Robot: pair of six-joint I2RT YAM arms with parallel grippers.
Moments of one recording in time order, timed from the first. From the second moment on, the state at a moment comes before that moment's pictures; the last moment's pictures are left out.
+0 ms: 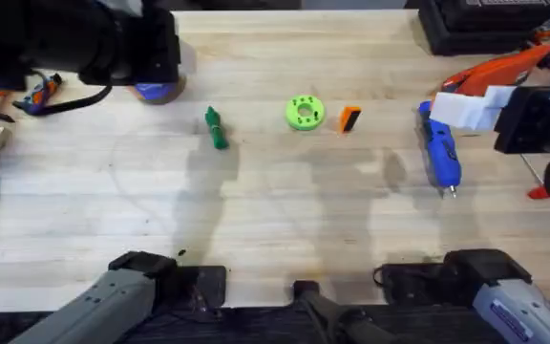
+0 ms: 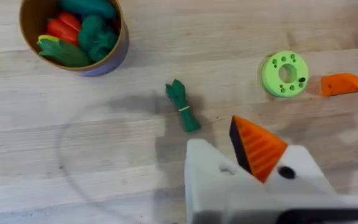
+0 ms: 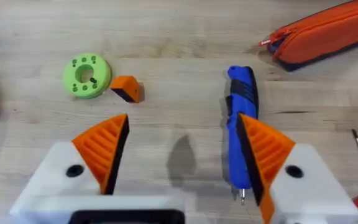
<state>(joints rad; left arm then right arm) -0.18 1.12 1.28 -1.06 0.06 -0.15 0.00 0.71 0.92 -0.94 -0.06 0.06</state>
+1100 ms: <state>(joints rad) -0.18 1.09 1.28 -1.12 0.06 -0.16 0.00 0.71 0.92 -0.94 -0.06 0.06</state>
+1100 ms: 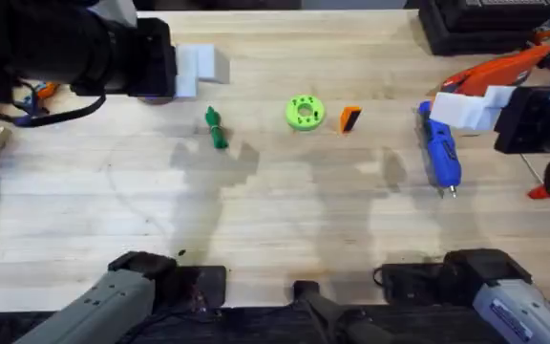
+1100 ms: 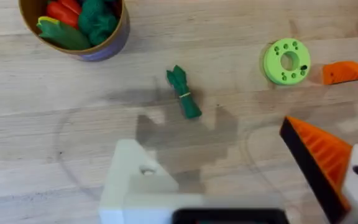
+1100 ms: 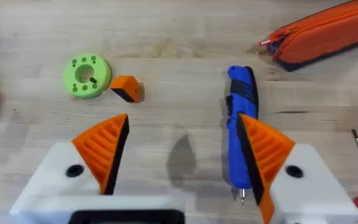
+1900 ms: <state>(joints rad) -0.16 0.67 0.69 -0.42 -0.05 -0.15 0.00 0.71 0.92 -0.94 -0.06 0.06</state>
